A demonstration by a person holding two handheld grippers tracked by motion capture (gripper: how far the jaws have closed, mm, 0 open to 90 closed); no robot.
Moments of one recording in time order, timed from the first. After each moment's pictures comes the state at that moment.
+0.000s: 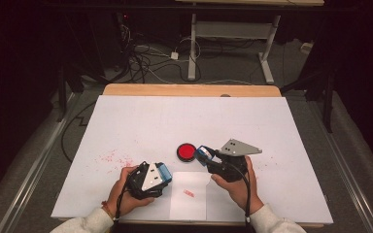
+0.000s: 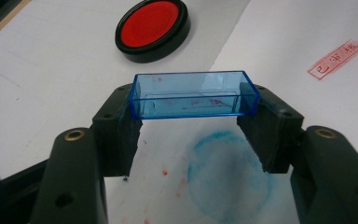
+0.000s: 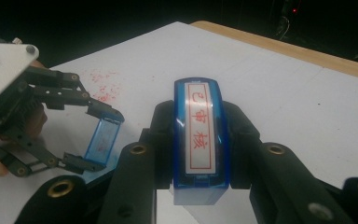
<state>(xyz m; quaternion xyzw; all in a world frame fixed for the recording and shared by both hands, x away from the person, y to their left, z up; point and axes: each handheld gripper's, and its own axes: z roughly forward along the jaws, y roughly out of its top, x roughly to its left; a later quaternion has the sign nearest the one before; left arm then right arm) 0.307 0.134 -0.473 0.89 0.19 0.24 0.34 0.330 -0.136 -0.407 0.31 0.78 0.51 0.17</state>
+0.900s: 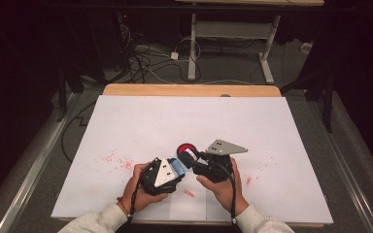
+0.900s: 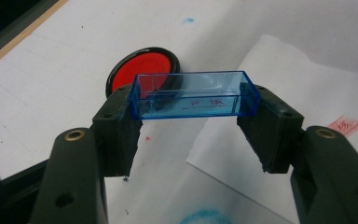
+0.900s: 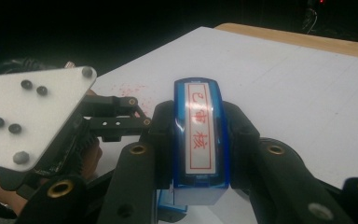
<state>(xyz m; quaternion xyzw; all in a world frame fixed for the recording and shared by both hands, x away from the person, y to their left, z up) 0.314 0.104 -0.466 0.87 0.20 0.25 0.38 0.329 -0.103 -0.412 0.32 0.77 0.54 0.12</state>
